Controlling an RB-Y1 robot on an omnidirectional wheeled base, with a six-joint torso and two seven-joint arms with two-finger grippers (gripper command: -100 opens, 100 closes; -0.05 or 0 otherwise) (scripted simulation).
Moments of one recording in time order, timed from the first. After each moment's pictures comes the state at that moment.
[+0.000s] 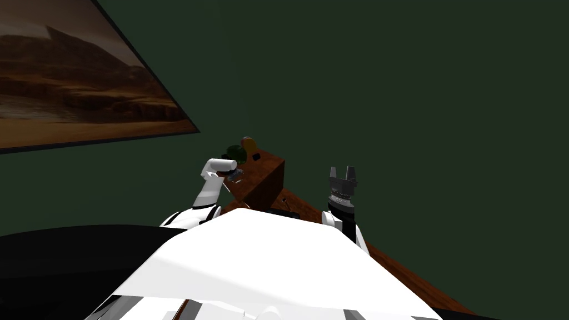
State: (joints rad) left arm -0.16 0.51 0.37 -1.78 0.26 1.77 -0.61; right arm 0.52 -0.05 0.00 -2.21 0.04 -0.62 -0.17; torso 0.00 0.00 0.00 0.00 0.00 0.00
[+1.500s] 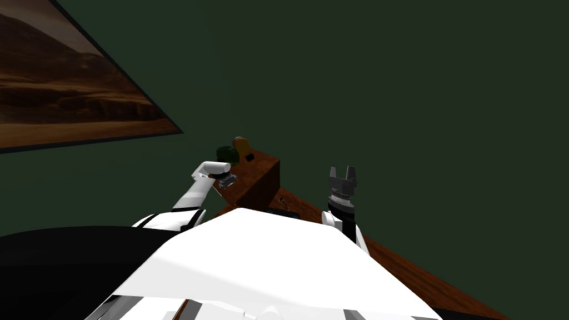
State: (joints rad) left arm -0.09 0.69 0.32 -1.60 0.46 1.77 -0.56; right arm 0.52 -0.05 0.00 -2.21 0.04 -0.62 -0.17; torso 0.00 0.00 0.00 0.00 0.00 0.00
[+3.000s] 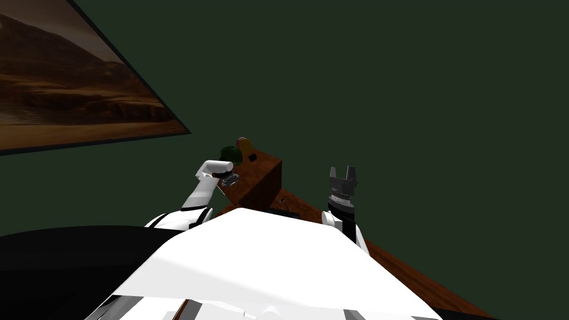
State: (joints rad) left arm -0.12 0.61 0.35 -1.68 0.38 1.85 -0.59; right arm 0.52 -0.05 0.00 -2.21 0.04 -0.62 -0.17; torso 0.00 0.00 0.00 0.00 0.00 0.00
